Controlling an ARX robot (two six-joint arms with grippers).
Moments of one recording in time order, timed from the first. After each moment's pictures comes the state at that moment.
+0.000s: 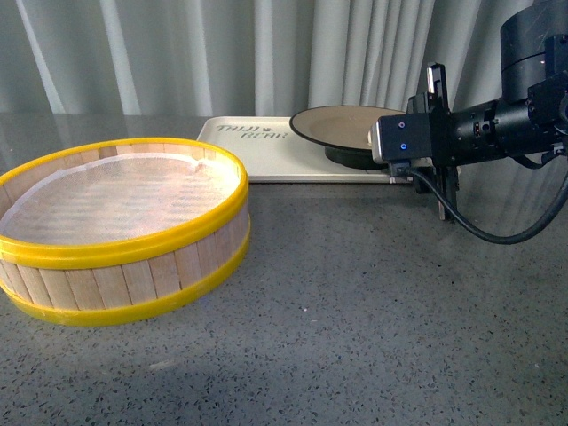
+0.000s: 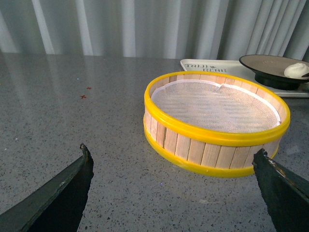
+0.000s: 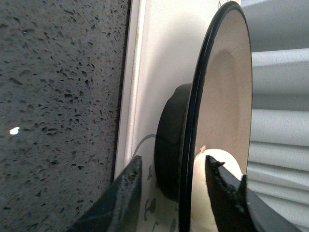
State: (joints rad) left arm 0.00 0.00 0.03 0.00 0.00 0.00; right arm 0.09 2.22 1.57 0.16 -0.54 -1.61
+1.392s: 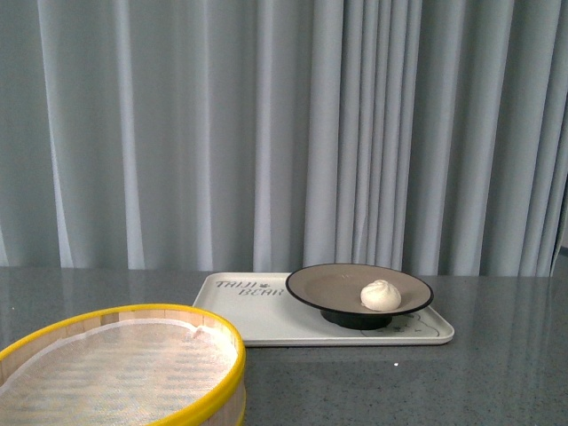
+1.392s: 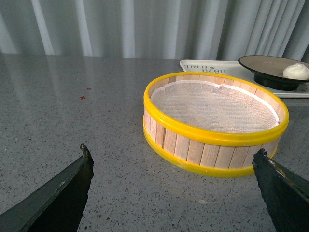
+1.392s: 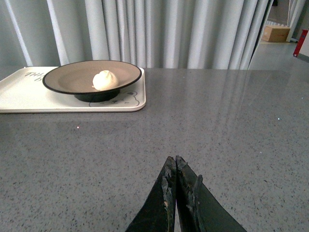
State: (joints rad) left arm 0.00 0.00 0.03 0.00 0.00 0.00; right arm 0.00 0.81 0.13 0.67 0.00 -0.01
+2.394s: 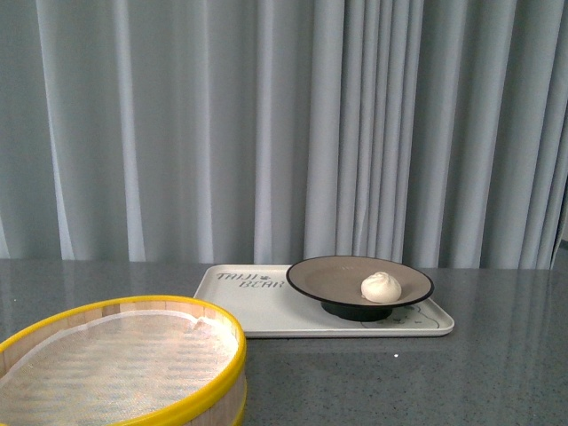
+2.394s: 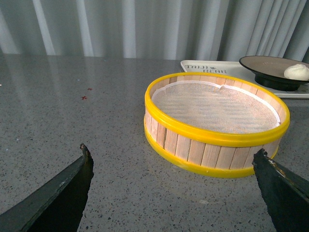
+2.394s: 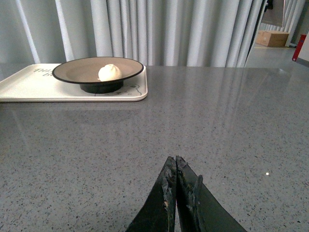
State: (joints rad) left arm 0.00 0.00 0.03 0.00 0.00 0.00; right arm 0.00 0.36 0.00 0.36 0.00 -0.01
